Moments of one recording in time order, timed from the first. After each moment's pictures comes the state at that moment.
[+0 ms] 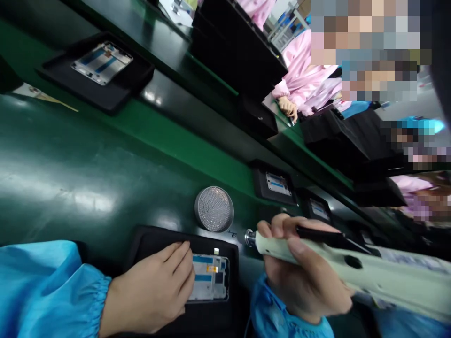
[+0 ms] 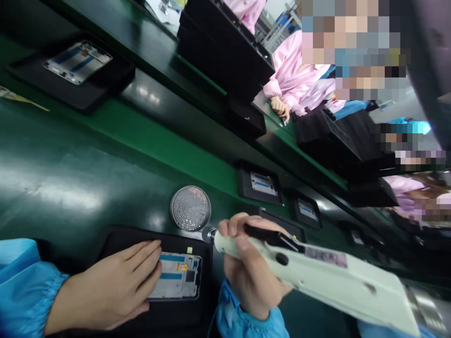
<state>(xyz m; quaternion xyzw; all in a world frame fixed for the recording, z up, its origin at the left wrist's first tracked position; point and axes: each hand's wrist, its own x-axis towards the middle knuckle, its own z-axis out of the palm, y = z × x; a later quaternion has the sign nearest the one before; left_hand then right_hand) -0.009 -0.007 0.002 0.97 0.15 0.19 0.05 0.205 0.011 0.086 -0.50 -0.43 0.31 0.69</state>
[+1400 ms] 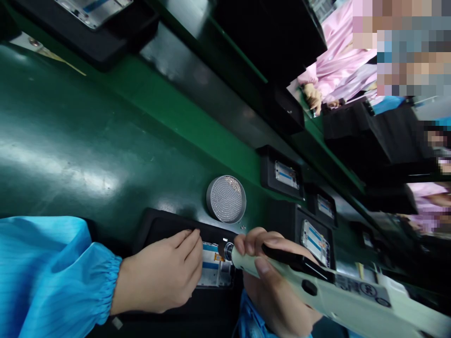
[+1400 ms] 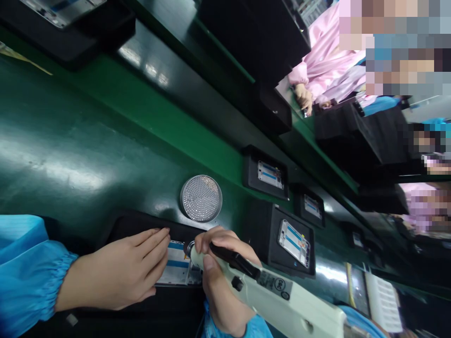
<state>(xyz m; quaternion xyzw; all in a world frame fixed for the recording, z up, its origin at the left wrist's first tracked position) -0.007 -0.008 0.002 0.97 0.14 0.19 0.06 0.176 -0.027 0.066 -0.52 -0.50 0.39 0.57</state>
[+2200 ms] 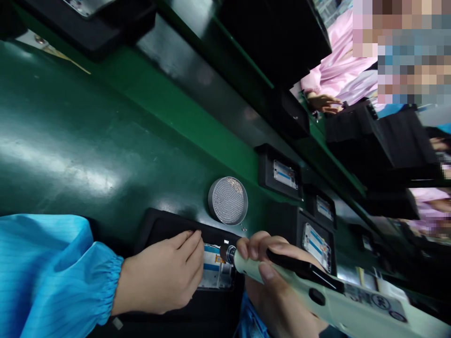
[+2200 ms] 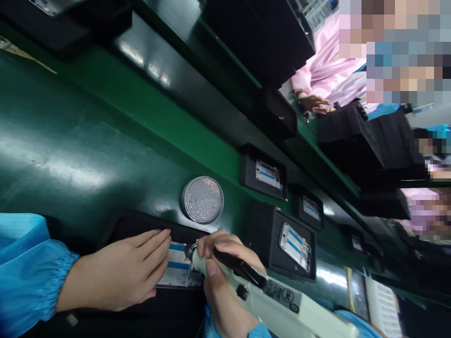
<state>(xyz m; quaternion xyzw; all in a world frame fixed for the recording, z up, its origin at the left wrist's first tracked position) -0.007 -0.008 0.003 0.97 0.14 0.20 0.06 0.176 -0.029 0.068 -0.53 -0.50 0.39 0.56</state>
